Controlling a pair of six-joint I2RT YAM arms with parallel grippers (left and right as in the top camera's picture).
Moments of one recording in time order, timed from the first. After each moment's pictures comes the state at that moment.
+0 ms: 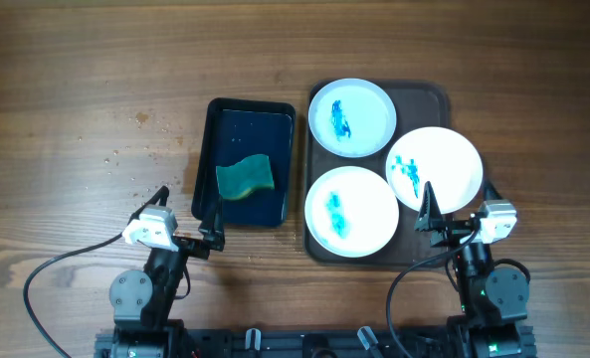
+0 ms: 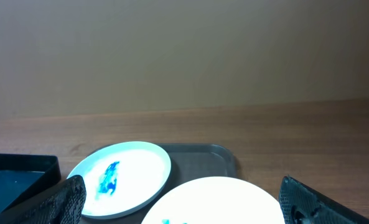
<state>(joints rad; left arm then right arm) -0.04 0.01 0.01 -0.05 0.21 -0.23 0.12 0.02 0.01 0.01 0.06 0.09</state>
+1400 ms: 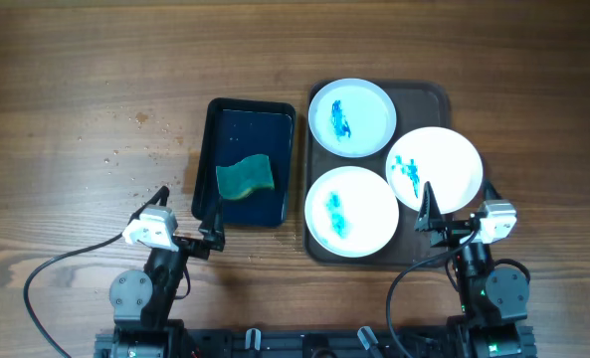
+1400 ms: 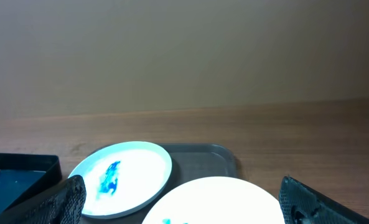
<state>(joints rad) -0.04 0.01 0.01 -0.05 0.21 -0.23 0.12 0.02 0.01 0.01 0.05 0.09</state>
